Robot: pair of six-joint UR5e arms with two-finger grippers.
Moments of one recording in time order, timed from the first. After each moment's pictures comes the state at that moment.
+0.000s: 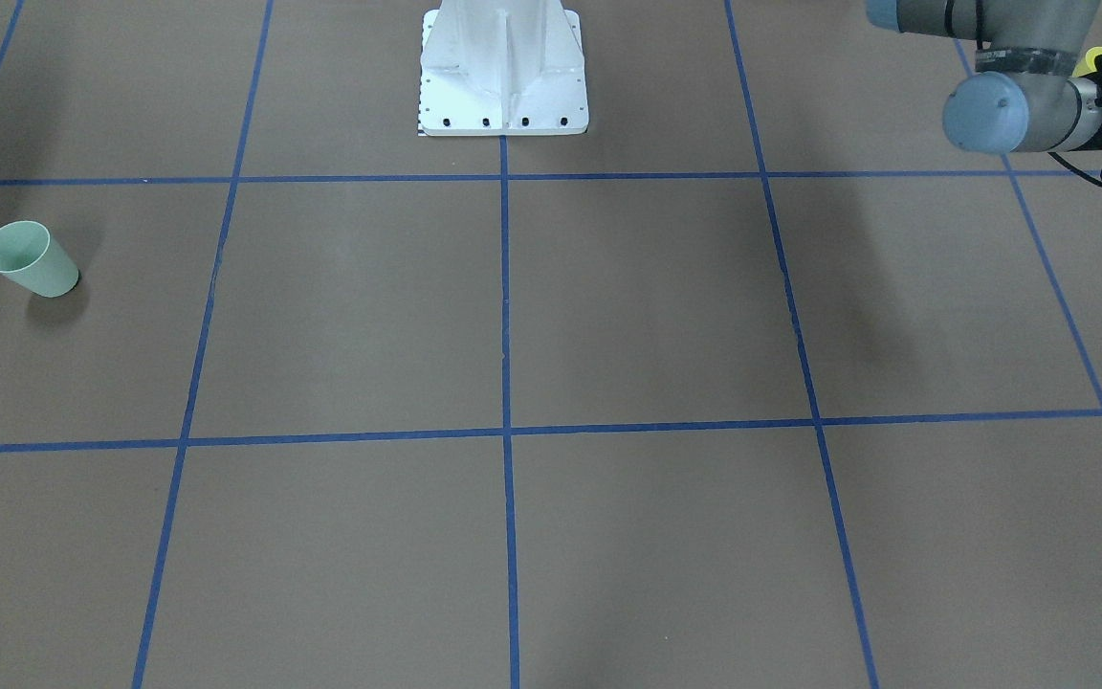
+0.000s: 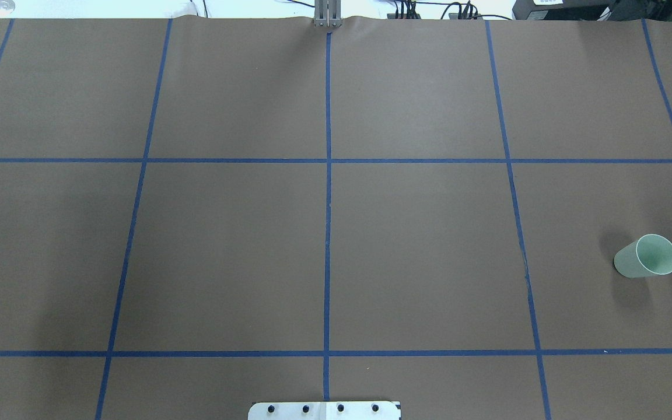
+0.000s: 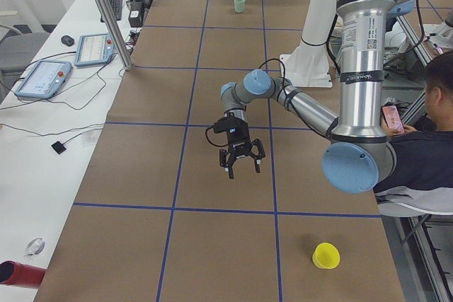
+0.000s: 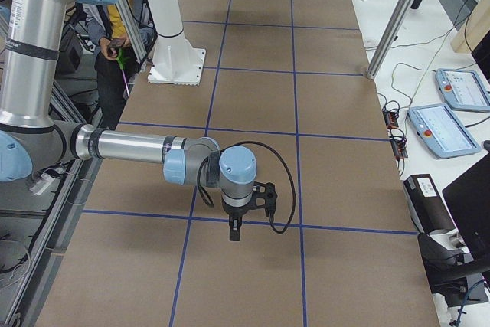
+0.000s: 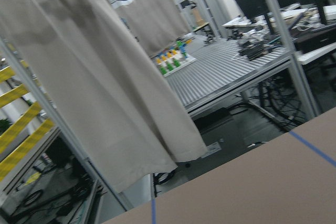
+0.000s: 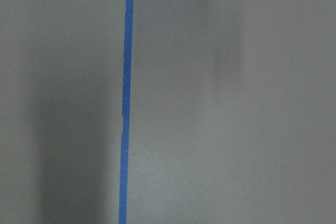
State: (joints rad) left arm -0.75 -1.54 -2.03 -0.51 -1.45 -2.10; right arm 1.59 -1.83 1.78 -1.57 2.28 -0.08
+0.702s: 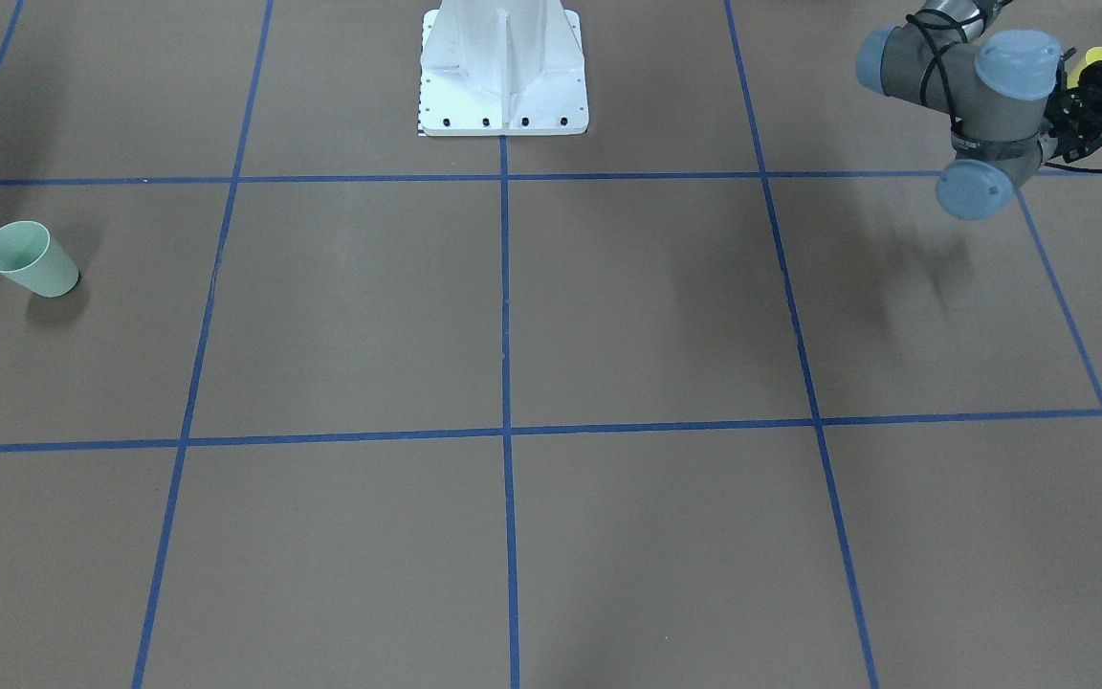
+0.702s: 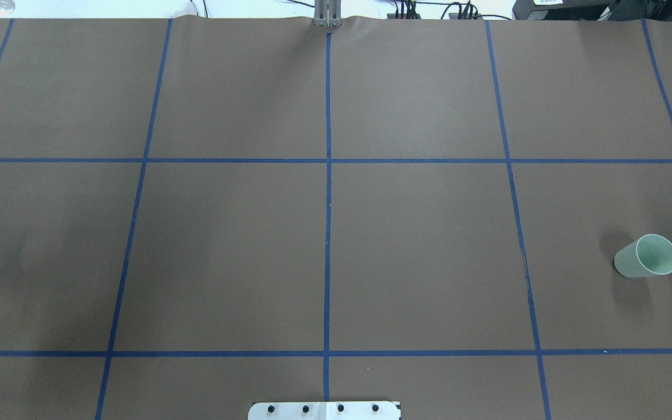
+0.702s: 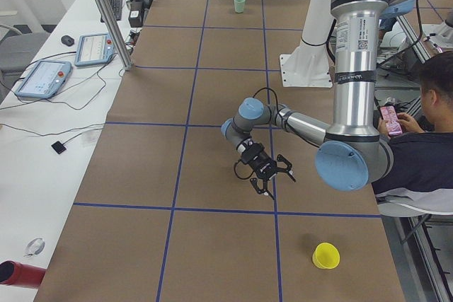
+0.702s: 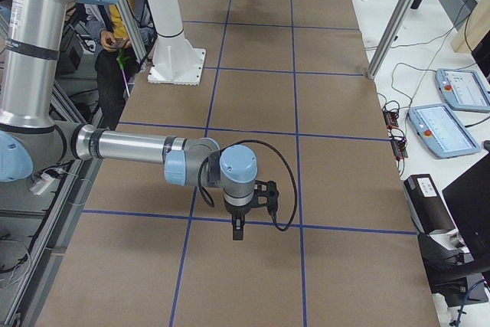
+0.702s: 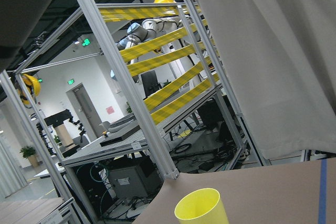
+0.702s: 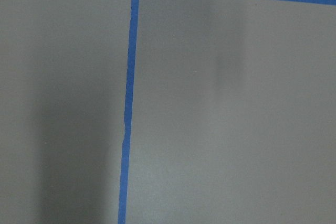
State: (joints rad) left arm -0.68 -1.52 -1.76 -0.50 -1.79 -2.30; right arm 1.58 -1.83 1.77 -1.53 2.28 -0.08
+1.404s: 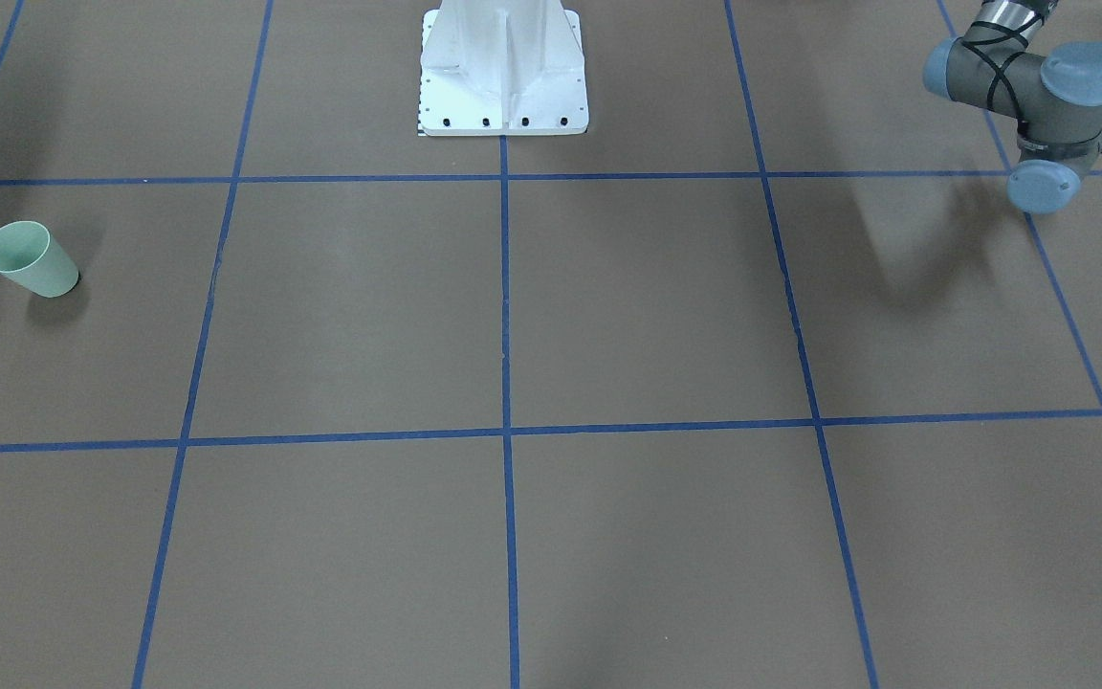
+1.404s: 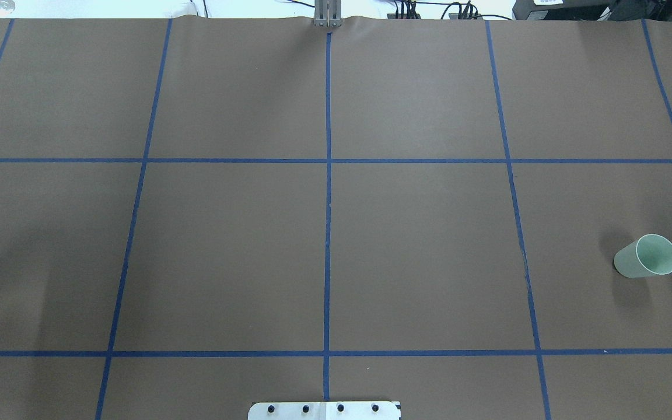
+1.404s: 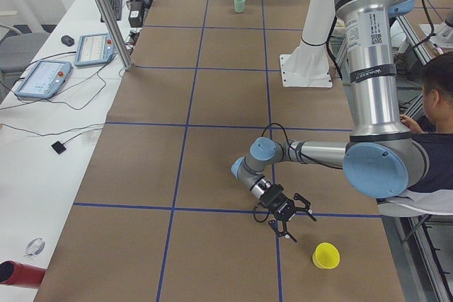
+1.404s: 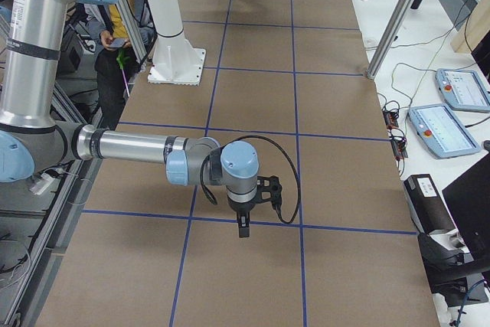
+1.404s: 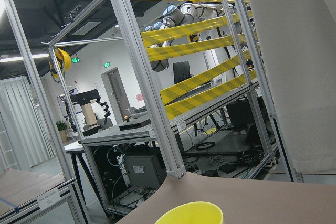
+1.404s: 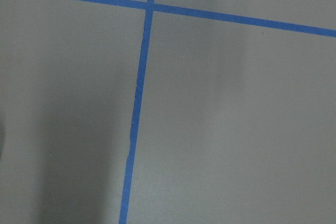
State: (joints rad) left arm -0.68 -1.34 -1.62 -0.80 -1.88 -2.36; right arm 1.57 -1.82 1.77 -1.47 2.28 -0.08
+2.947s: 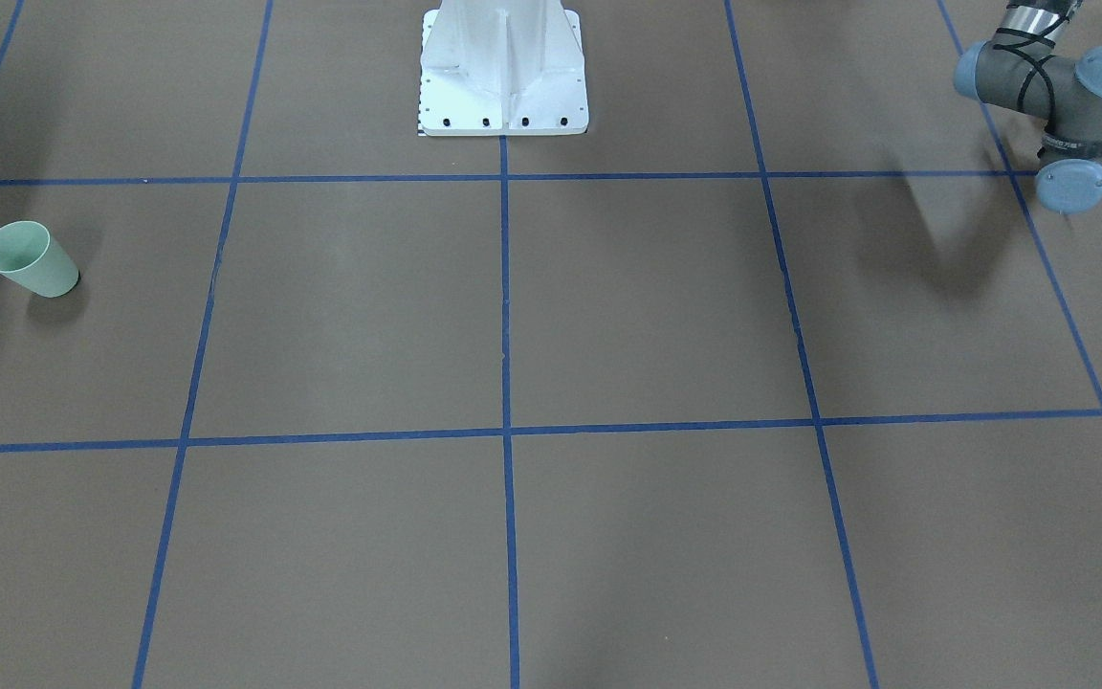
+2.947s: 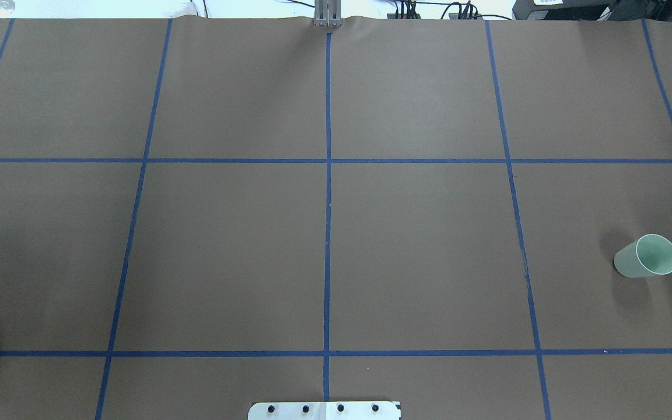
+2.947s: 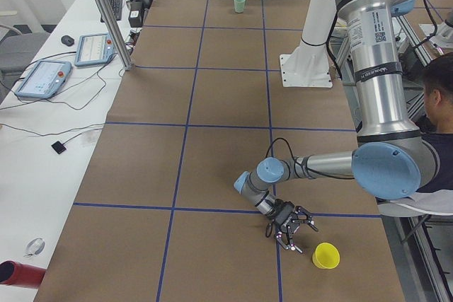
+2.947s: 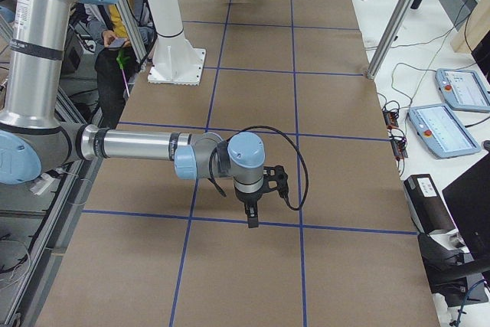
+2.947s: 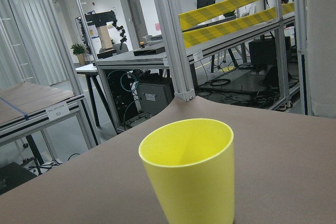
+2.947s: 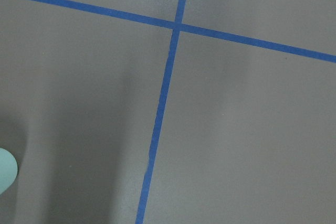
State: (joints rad) left arm -0.69 -1.32 -1.46 -1.11 -2.07 -2.53; right arm 1.53 -1.80 1.79 -1.45 2.28 -0.08
